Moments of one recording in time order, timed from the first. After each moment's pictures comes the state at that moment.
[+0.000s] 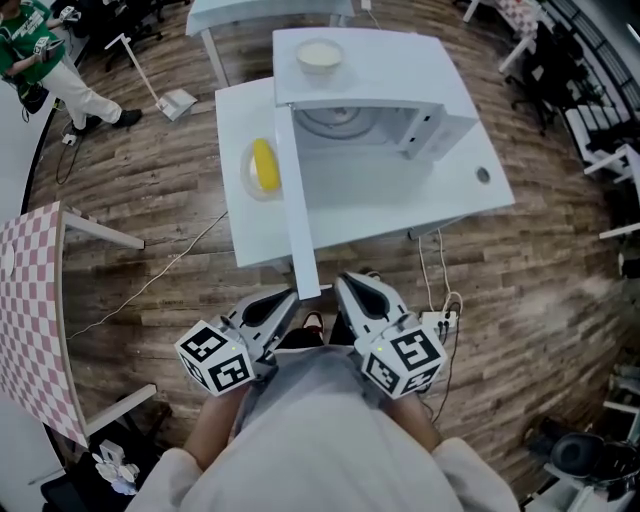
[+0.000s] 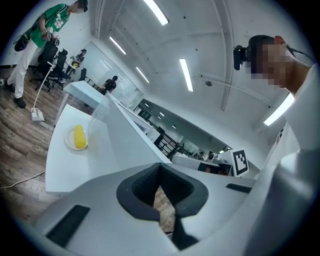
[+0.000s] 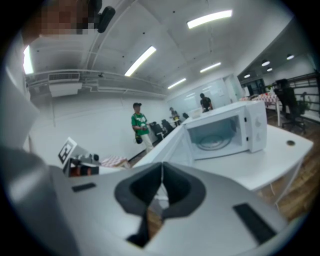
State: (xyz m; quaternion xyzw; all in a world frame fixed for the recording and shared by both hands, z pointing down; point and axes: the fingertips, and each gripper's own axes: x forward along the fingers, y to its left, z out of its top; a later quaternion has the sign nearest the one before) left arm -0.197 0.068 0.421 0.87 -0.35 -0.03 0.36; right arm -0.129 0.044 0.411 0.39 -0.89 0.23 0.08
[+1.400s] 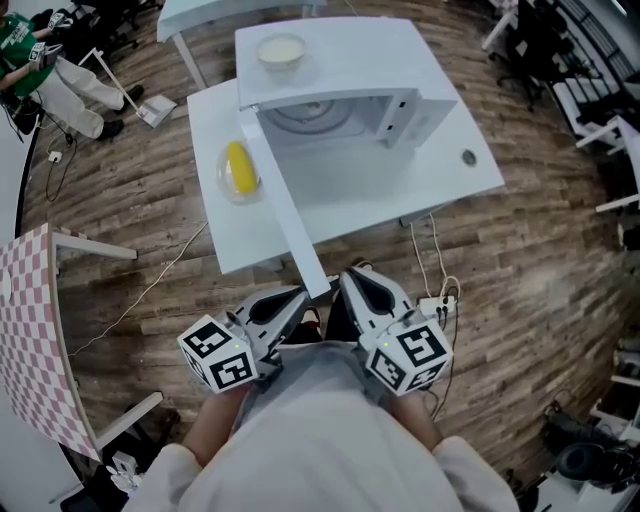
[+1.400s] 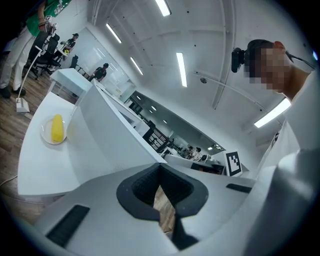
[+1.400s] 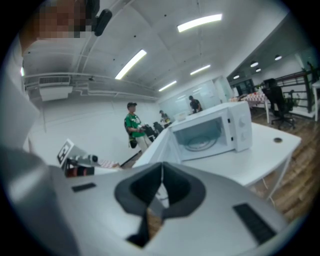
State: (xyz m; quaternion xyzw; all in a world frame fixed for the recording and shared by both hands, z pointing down) left arm -0.144 0.053 0.417 0.89 -0.28 -0.02 0.37; right arm -0.083 0.028 0.416 0.44 -0.86 0.25 0.06
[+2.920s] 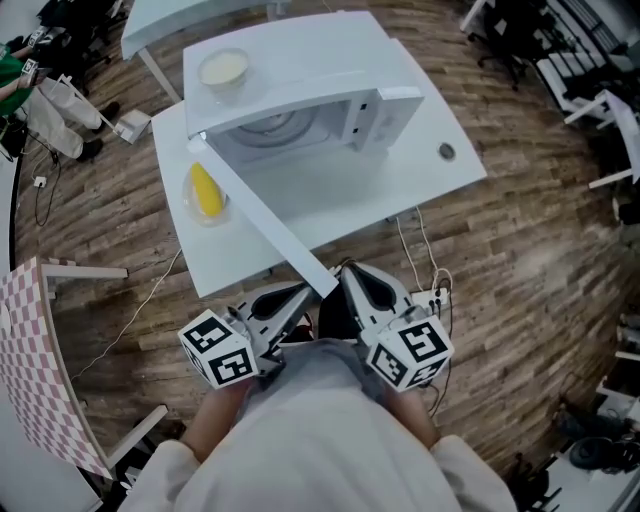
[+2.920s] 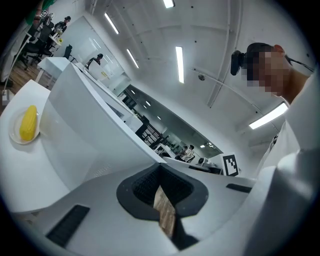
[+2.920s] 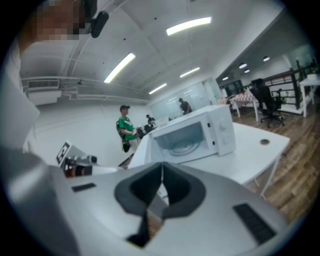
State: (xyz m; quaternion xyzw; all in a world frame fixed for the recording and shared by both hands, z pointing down) left arm -0.075 0.006 0.416 0.89 -0.22 -0.02 0.39; right arm -0.014 -0.013 0.422 0.48 -0.83 0.27 0.05
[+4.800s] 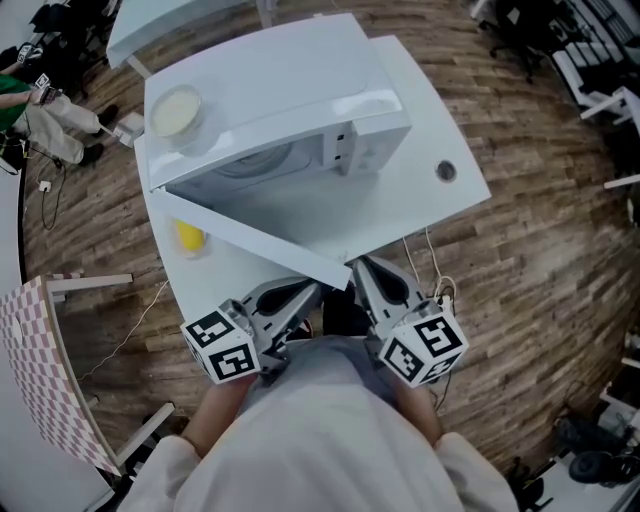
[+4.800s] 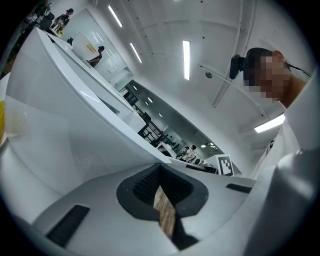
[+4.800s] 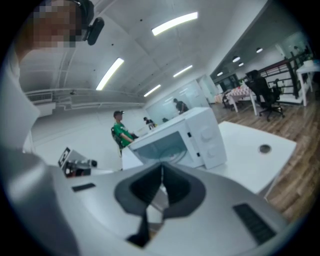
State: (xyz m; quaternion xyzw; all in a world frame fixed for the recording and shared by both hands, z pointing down) left arm 0.001 -0.088 0.423 0.88 -0.22 -0.01 0.41; right arm 0.068 -0.111 0.433 0.48 -0.82 0.31 0.02
